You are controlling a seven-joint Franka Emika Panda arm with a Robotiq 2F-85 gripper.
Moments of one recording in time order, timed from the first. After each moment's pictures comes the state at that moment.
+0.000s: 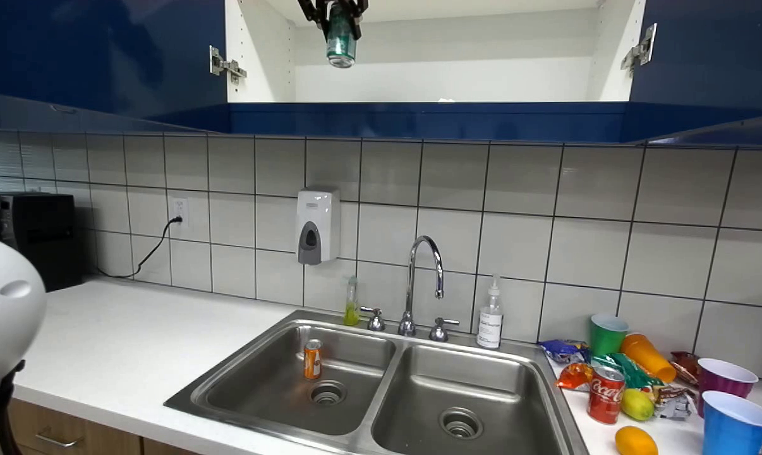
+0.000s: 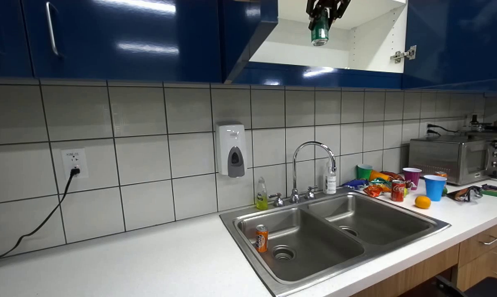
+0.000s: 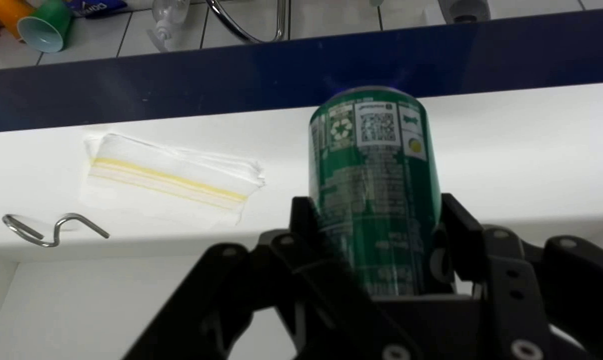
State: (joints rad) arm 0.00 -0.28 -0.09 -1.58 -0.06 2.03 -0.04
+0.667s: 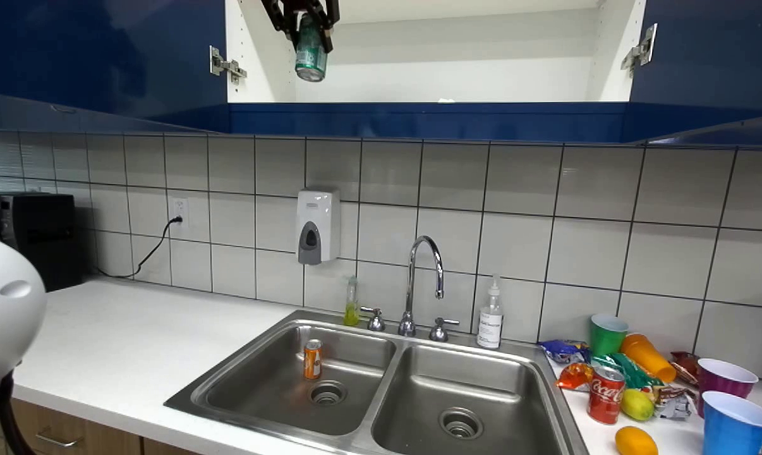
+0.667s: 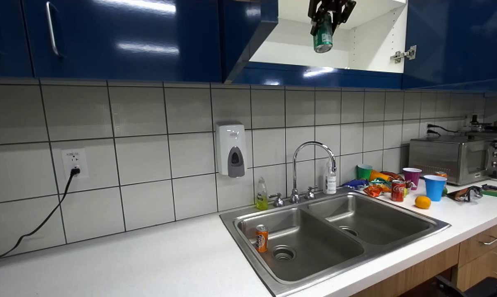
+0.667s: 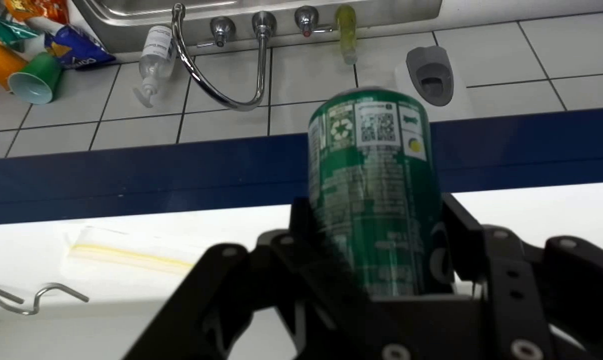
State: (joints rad) arm 0.00 -0.45 -0.03 -1.81 -0.06 2.02 0.01
